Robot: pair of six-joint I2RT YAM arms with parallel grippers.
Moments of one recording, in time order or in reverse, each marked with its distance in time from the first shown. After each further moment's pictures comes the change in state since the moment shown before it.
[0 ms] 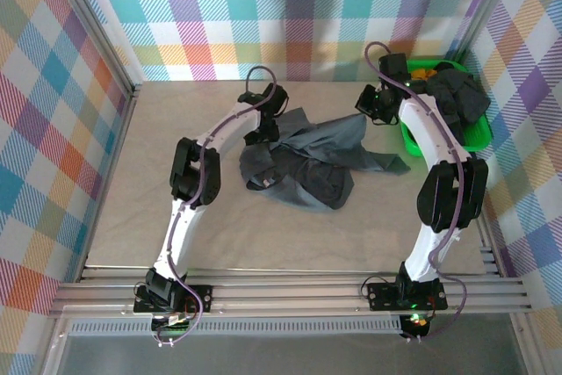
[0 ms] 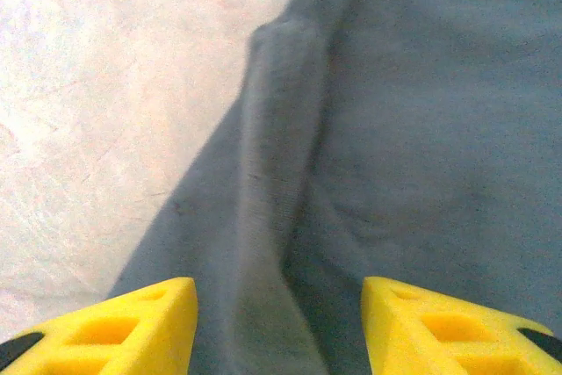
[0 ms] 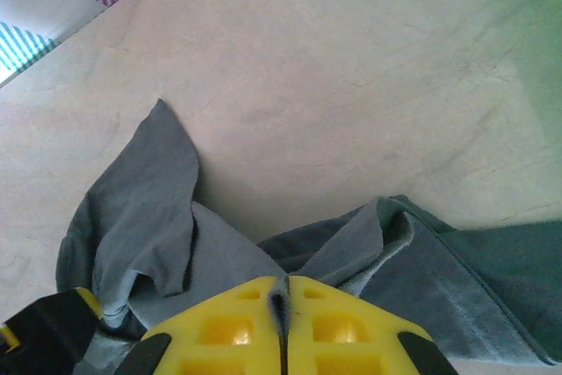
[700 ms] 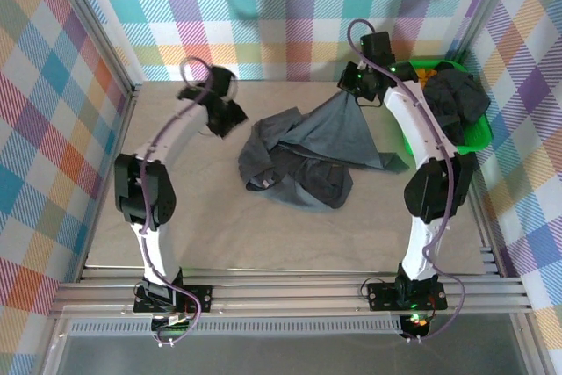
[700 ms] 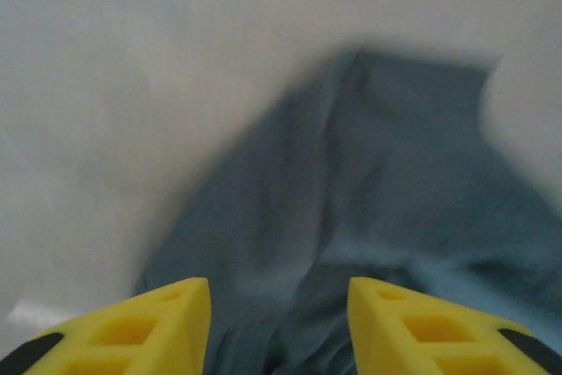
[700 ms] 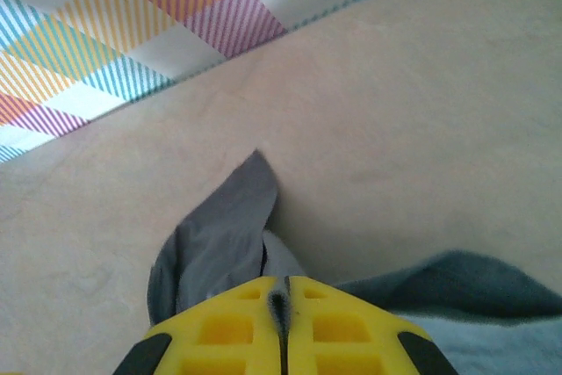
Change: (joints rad) left arm 0.149 -0.454 -0.422 0.163 0.312 -0.249; right arm 0.106 0.093 0.265 -0.028 0.042 0.003
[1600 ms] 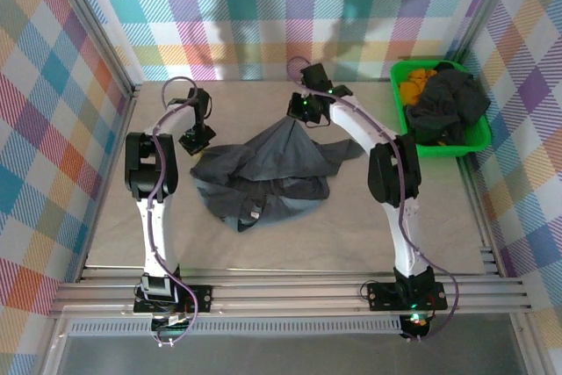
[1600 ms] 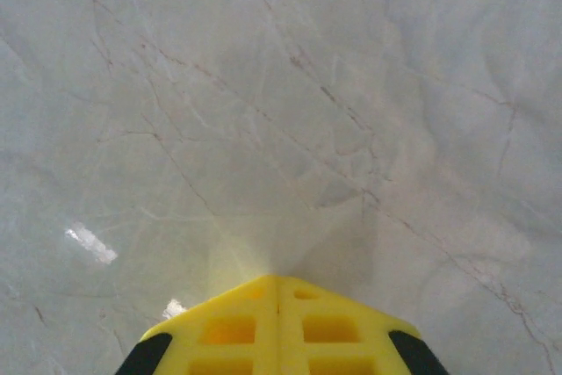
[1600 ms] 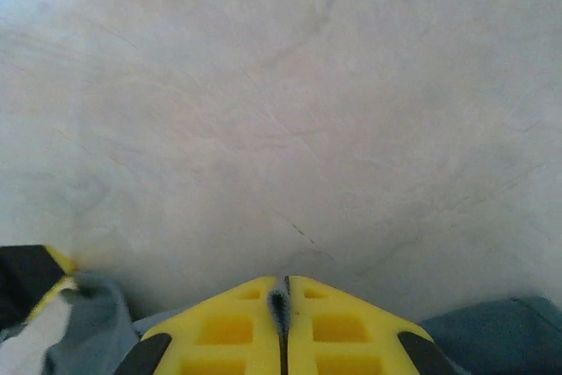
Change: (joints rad) left arm 0.264 0.311 0.048 0.008 -0.221 0.061; right arm 0.190 0.323 0.053 0.213 -0.114 0.042
